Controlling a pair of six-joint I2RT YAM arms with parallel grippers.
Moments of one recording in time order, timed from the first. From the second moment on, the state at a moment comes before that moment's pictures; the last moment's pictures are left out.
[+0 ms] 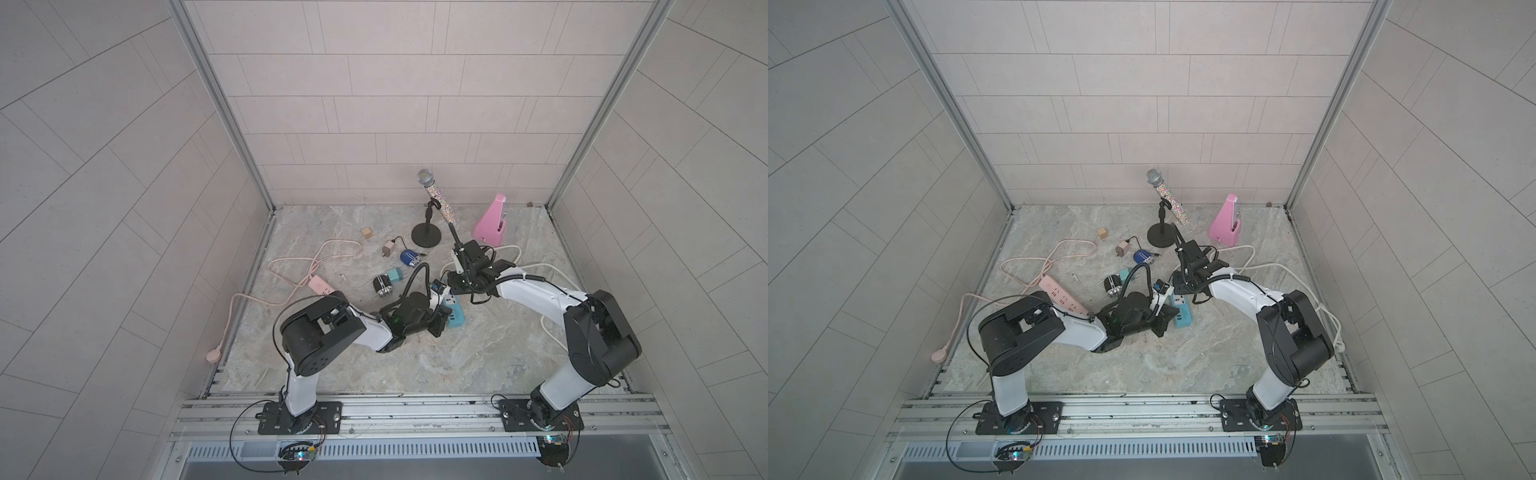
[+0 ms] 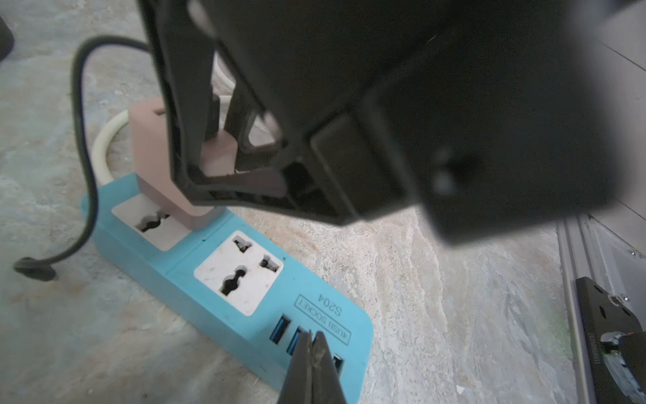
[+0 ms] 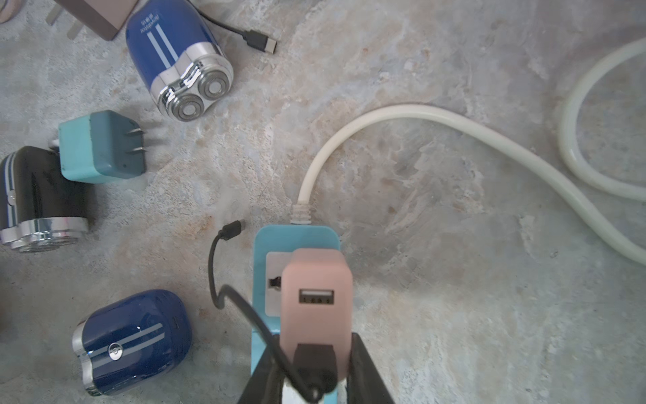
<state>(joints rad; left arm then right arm) -0.95 1.90 0.74 0.72 0.13 -0.33 0.46 1.61 1.04 -0.46 0.01 0.36</state>
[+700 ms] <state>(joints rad) -0.91 1.95 0.73 0.83 0.13 -0.46 0.51 1.51 0.96 -0.46 0.05 0.40</state>
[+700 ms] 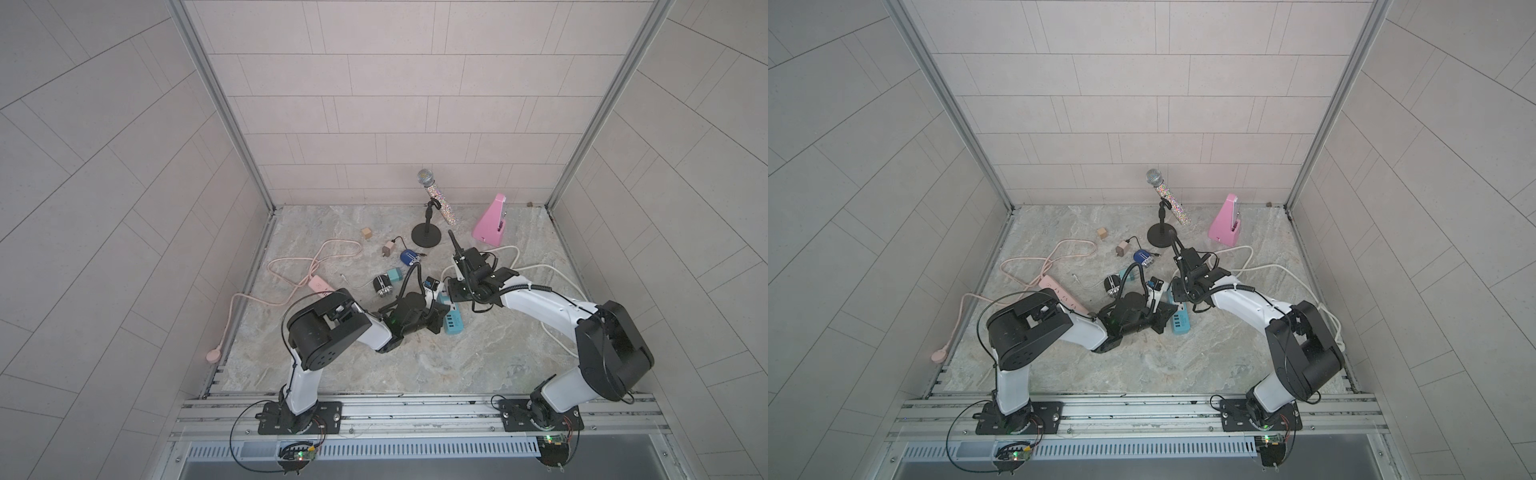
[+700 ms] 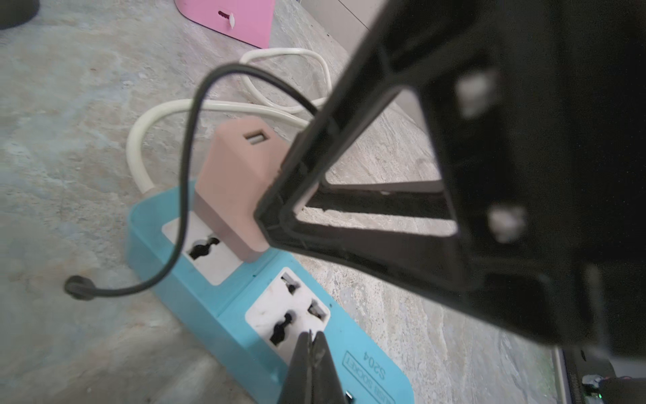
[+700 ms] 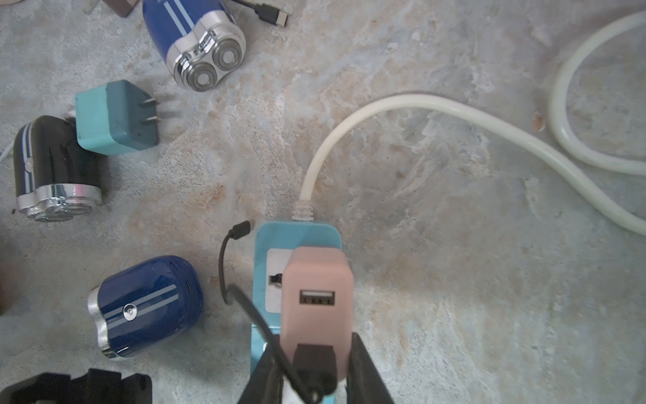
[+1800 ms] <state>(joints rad) -0.90 2.00 0.81 0.87 0.17 -0.56 0.58 1.32 0.78 -0.33 0.23 0.45</state>
